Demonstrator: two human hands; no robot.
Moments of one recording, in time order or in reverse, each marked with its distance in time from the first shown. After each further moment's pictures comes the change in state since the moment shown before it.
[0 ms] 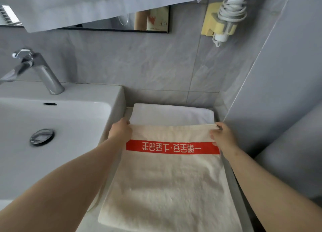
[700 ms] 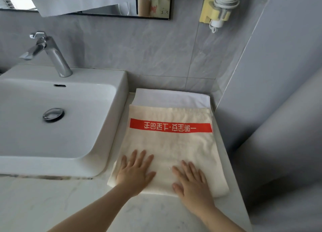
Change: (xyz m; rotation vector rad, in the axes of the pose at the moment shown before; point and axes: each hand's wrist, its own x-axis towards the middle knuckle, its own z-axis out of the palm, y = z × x) left_hand -0.162 -0.088 0.085 0.596 -0.342 0.438; right_hand -0.196 0.111 0.038 -1.033 -0.412 -0.469
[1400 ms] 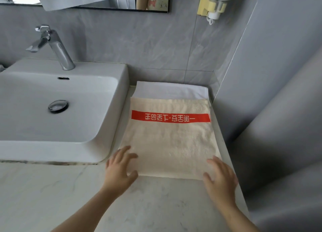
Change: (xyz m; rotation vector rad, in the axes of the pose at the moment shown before) left_hand -0.059 -0.037 0.022 -0.451 0.474 -0.022; right_hand -0.047 0.039 -0.001 0.395 0.538 0.340
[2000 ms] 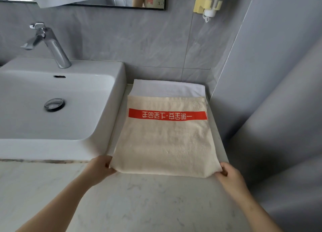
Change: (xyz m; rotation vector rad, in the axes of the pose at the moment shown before) left_hand 0.012 -0.022 -0.045 -0.069 -0.368 -0.322; right_hand 0.014 0.031 -0.036 0.356 -0.354 0.276
